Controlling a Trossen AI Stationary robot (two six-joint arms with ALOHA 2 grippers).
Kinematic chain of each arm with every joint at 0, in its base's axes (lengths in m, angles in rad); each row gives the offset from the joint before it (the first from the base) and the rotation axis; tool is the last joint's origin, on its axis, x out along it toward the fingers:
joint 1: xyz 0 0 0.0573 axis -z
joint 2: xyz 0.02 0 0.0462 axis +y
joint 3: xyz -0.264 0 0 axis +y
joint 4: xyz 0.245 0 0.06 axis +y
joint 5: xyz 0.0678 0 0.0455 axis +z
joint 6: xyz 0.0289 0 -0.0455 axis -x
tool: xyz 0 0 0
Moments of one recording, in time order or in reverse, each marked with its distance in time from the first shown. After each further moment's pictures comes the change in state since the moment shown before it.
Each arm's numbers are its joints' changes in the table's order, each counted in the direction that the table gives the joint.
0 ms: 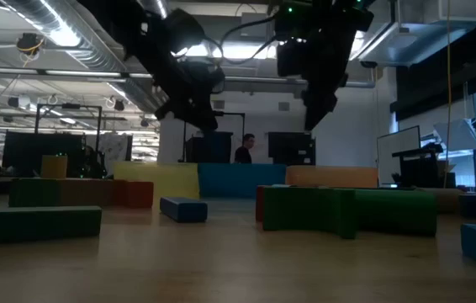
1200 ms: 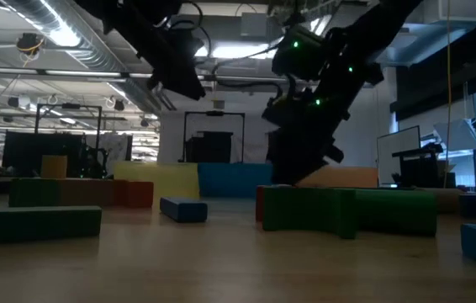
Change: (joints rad) left arm -0.022 -0.232 0.000 0.115 0.000 -0.227; right arm -0.126 0.123 0.319 -0.644 -0.352 -0.520
